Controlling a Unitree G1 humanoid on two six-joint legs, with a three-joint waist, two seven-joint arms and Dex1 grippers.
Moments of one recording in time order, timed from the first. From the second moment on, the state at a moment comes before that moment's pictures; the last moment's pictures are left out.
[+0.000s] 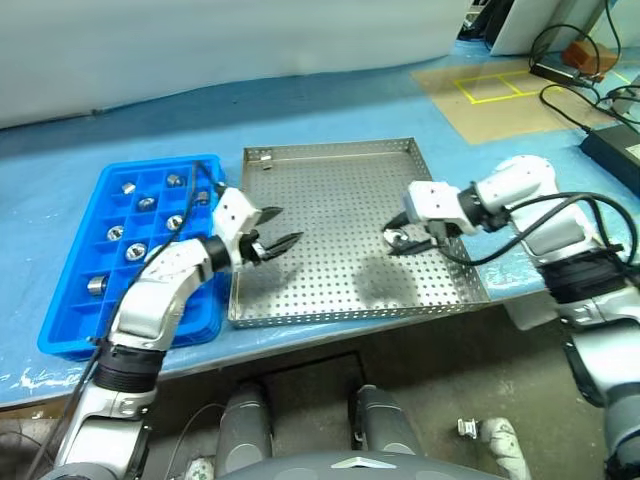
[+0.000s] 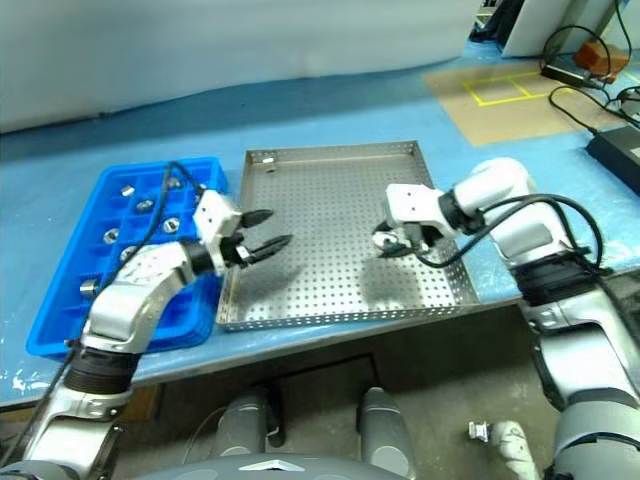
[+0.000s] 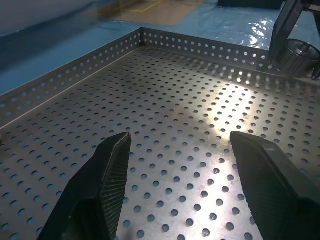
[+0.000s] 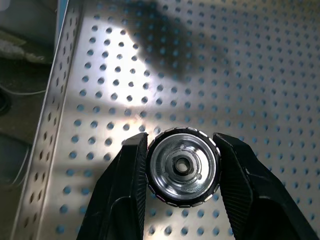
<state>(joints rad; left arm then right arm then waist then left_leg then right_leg) -0.34 0.45 -0.01 -0.17 -0.30 0.40 -0.74 -0.86 -0.71 0.32 0.23 0.01 0.11 1.47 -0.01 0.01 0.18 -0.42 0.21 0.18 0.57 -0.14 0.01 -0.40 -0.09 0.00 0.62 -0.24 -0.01</state>
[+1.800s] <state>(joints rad) -0.02 0.56 0.34 -0.45 -0.33 0.49 -0.46 -1.31 0.07 0.28 1.30 -0.27 -0.32 0.78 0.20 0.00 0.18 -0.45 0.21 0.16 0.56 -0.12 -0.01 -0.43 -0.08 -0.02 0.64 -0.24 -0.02</state>
